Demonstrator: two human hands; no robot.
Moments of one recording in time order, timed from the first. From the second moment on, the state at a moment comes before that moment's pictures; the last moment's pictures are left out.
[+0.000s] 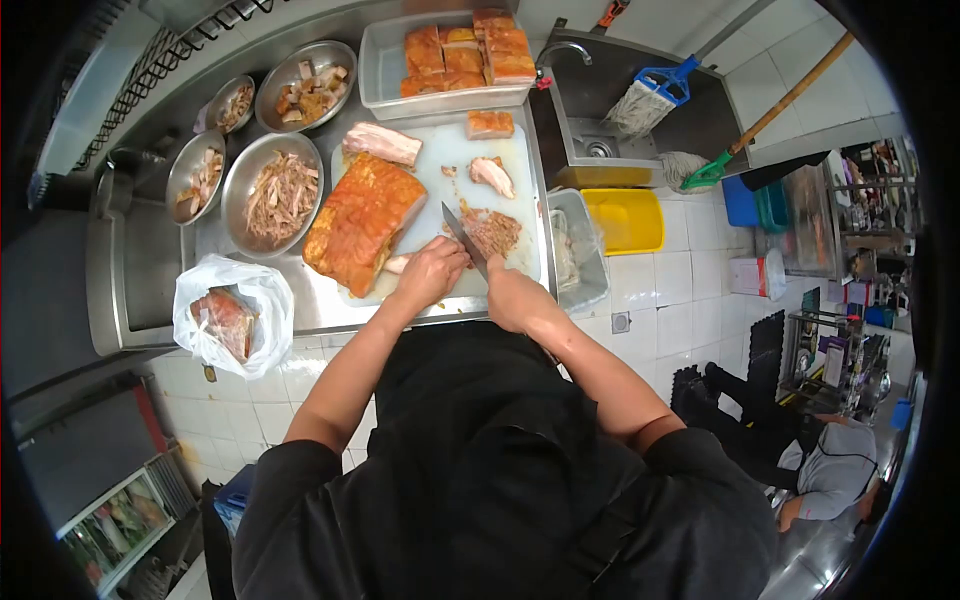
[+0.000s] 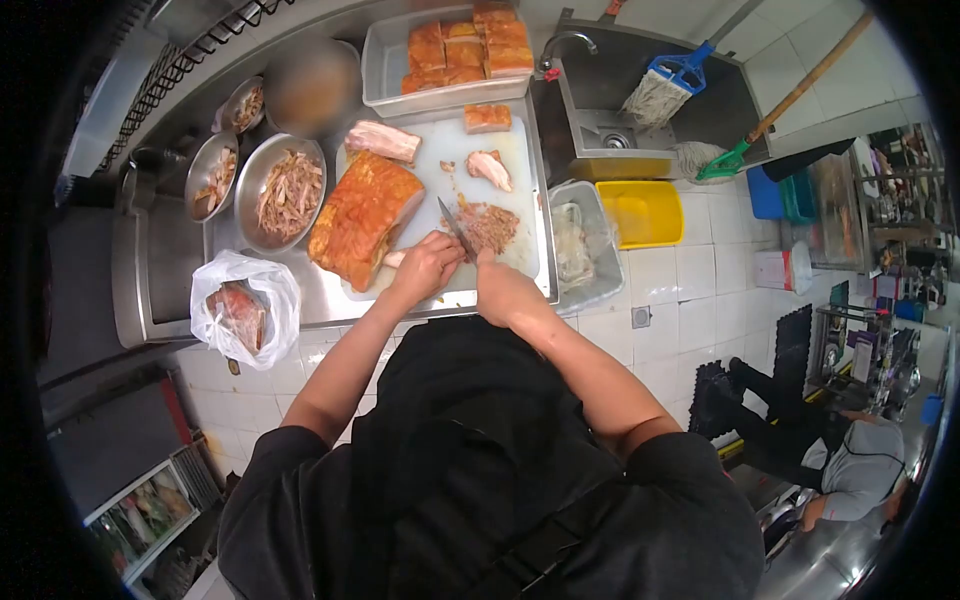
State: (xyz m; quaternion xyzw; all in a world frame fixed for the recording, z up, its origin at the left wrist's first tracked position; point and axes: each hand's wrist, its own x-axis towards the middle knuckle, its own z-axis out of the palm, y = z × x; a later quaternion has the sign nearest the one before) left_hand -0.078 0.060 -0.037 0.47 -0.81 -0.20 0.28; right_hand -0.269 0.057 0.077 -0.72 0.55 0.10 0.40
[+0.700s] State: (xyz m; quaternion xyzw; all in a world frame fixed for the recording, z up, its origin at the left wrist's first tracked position) left_hand -0.064 0.052 -0.020 0.50 -0.73 -0.30 0.34; right_hand -0.265 0.043 0.021 -0.73 0.55 -0.01 0.41
